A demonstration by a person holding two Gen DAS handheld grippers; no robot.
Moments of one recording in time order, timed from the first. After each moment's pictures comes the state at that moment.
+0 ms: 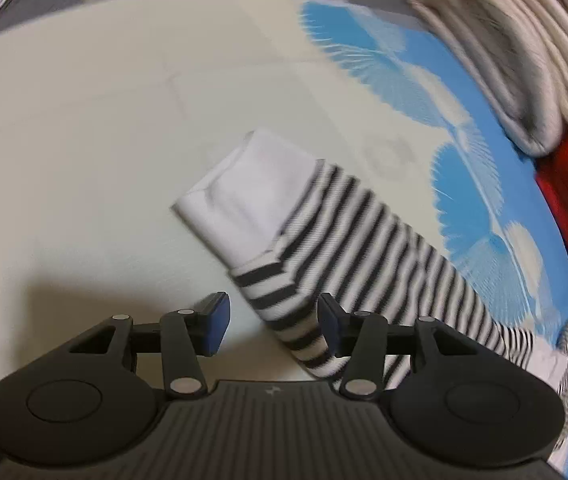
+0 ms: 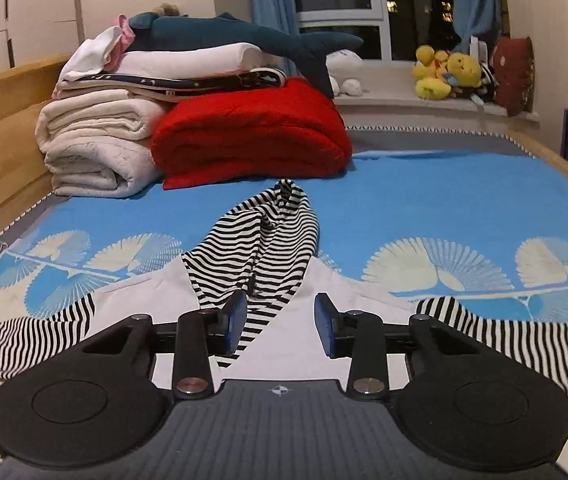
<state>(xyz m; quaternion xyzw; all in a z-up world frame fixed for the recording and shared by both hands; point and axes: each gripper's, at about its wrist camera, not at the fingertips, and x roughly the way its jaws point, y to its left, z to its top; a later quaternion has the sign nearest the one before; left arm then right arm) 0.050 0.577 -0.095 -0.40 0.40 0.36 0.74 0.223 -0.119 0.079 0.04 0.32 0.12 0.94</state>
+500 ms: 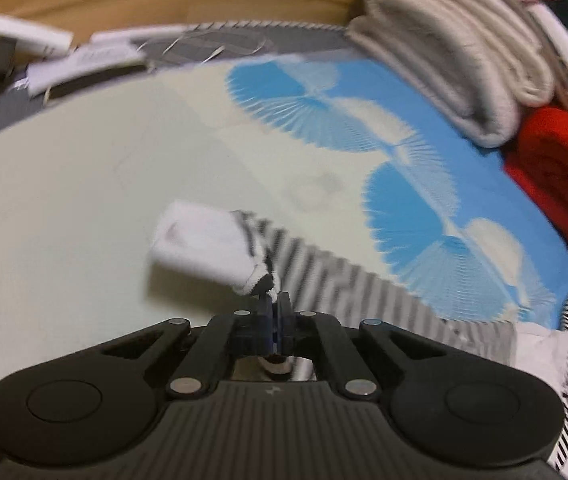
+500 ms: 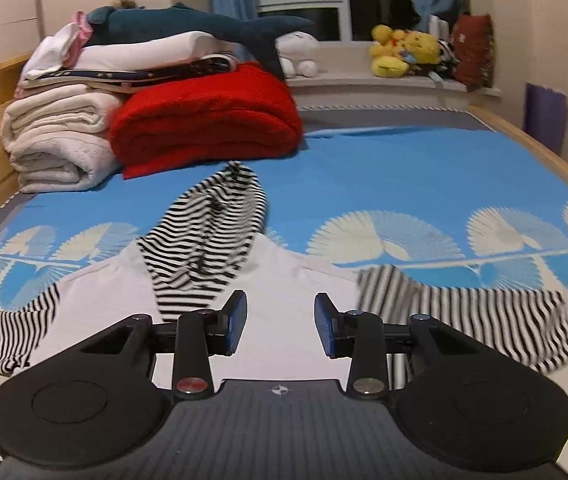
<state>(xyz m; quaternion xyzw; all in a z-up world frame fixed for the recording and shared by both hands) 0.087 0.485 -0.039 -0.28 0.36 0.36 0.81 0.204 -0.174 0.076 0.05 0.35 0.06 0.93</state>
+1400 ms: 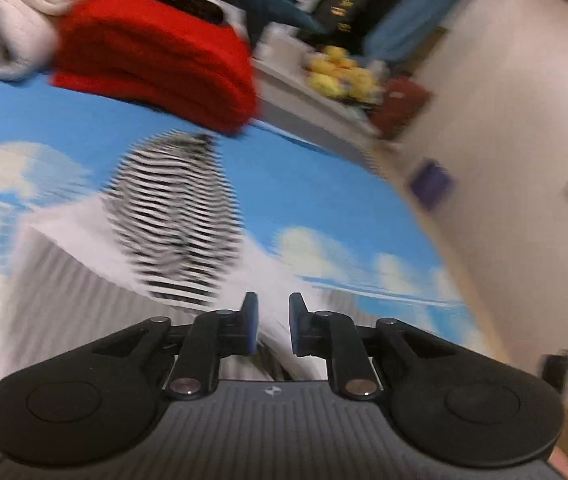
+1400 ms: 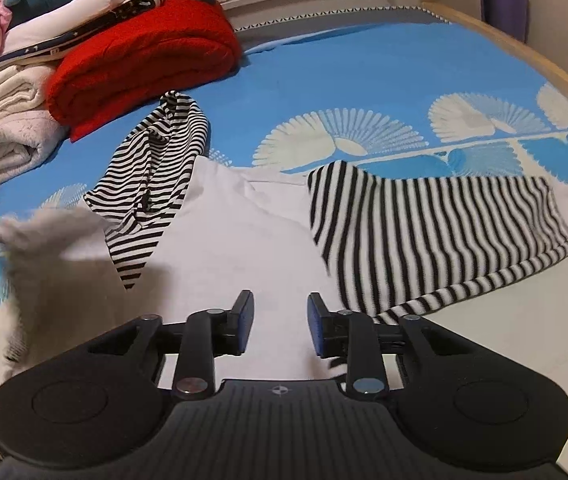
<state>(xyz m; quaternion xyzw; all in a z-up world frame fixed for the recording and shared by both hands) 0.236 0.129 0.043 -0.21 0.37 -0.12 0.90 0.230 -0.205 0.023 0.13 0.46 0.01 0.88</state>
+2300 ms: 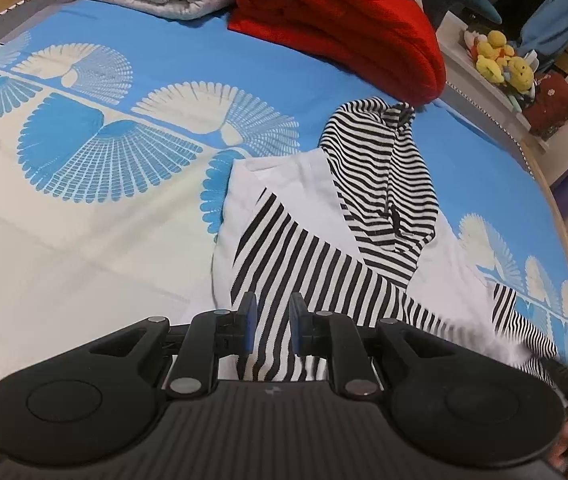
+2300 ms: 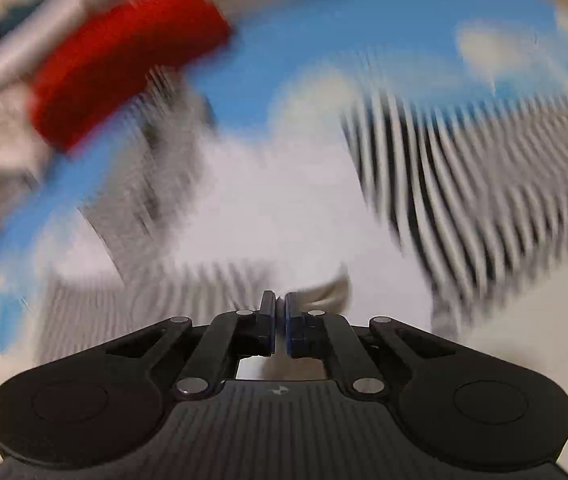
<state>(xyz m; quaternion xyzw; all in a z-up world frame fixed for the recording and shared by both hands) 0.253 0.250 -0.007 -0.20 0.47 0.05 0.86 0.266 -0.188 -0.011 0.21 0.38 0.03 0.90</state>
